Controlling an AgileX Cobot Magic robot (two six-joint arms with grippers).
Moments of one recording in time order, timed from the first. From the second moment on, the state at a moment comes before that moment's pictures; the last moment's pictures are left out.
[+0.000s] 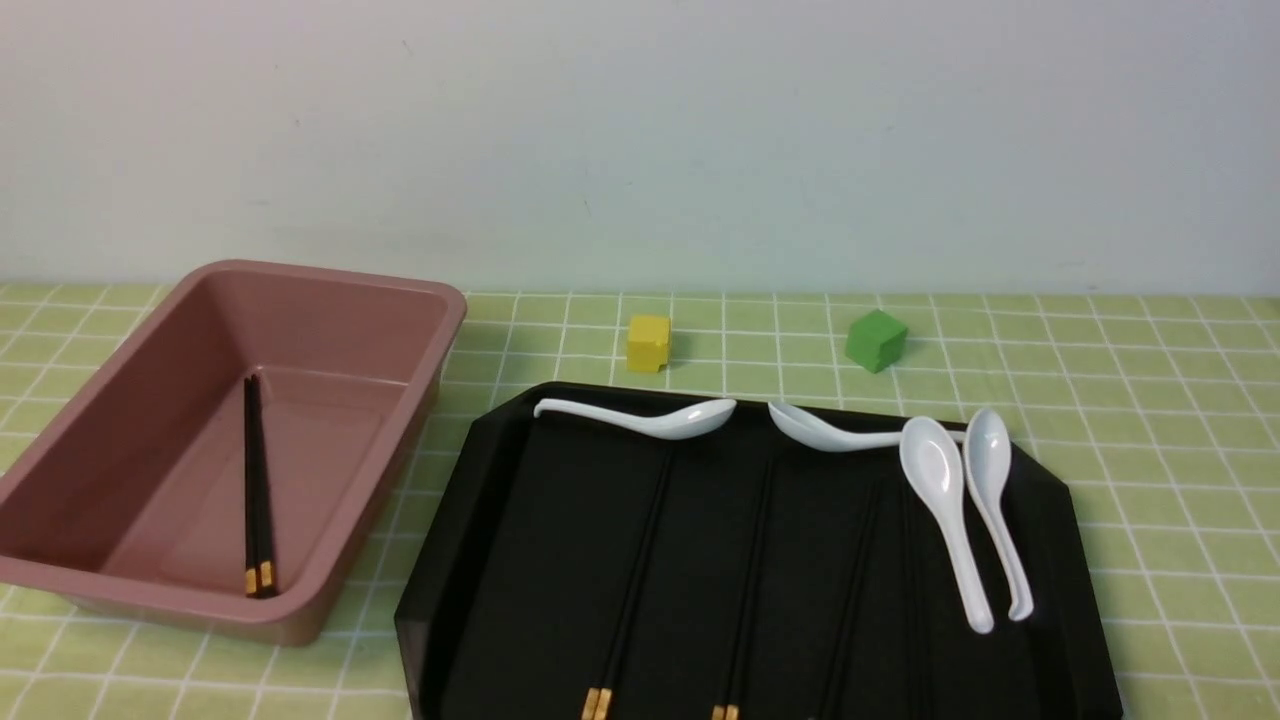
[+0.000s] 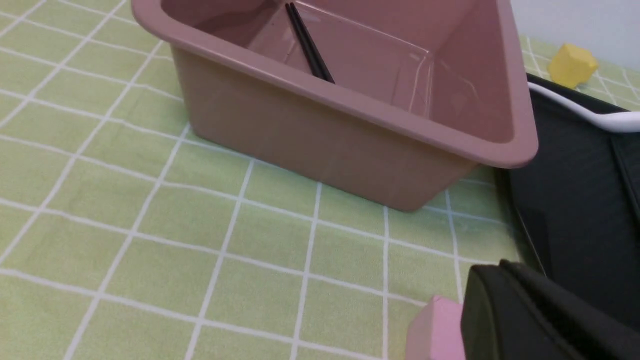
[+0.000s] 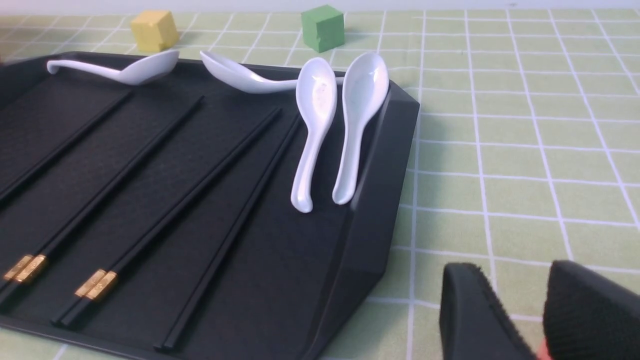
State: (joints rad) right arm 0.09 -0.01 0.02 0.08 0.38 0.03; left arm -0.04 -0.01 0.03 -0.08 0.39 -0.25
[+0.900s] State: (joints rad) right arm 0.09 -0.01 0.02 0.08 0.38 0.03; left arm -0.09 -0.01 0.03 -0.08 0.39 -0.25
